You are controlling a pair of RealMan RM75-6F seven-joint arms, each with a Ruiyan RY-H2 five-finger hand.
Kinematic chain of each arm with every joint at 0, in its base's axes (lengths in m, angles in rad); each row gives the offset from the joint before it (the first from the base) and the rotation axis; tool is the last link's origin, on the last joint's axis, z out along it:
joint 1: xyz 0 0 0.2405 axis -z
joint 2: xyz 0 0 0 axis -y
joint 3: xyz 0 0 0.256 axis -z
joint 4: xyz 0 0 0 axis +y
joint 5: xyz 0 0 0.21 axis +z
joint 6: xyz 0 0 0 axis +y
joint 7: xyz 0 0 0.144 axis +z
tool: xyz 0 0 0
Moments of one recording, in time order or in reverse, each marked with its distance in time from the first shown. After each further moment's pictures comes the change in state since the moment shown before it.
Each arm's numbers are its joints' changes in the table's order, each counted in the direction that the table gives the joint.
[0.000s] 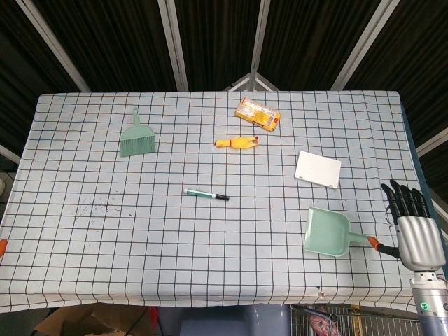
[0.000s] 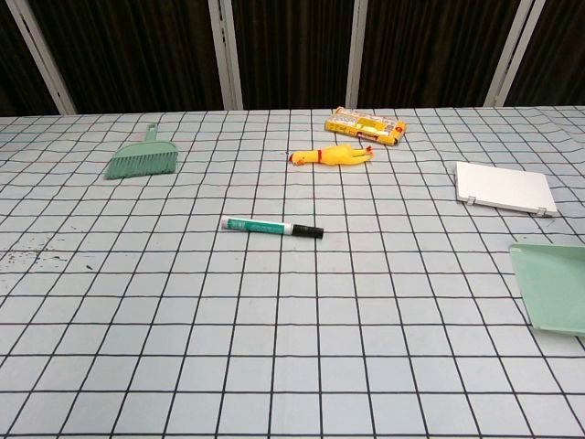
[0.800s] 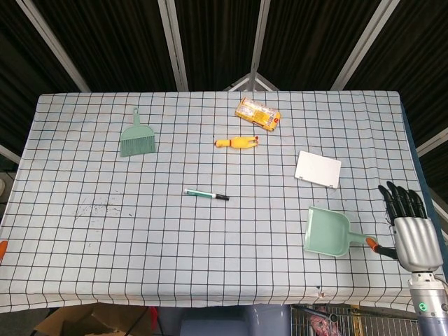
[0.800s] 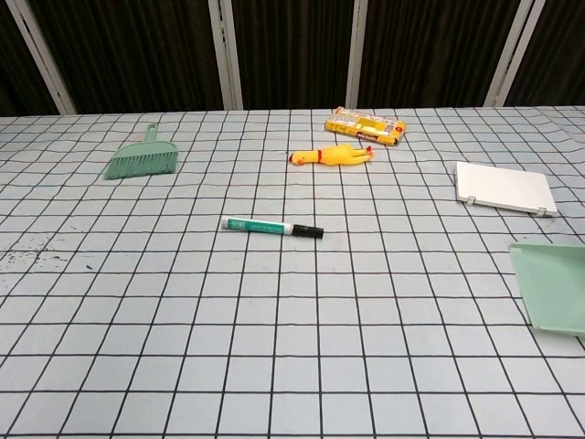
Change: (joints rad) left arm 0.001 0.010 -0.007 0.023 0.024 0.018 0.051; right arm 0.001 0.000 0.009 -0.013 -0.008 -0.007 -0.014
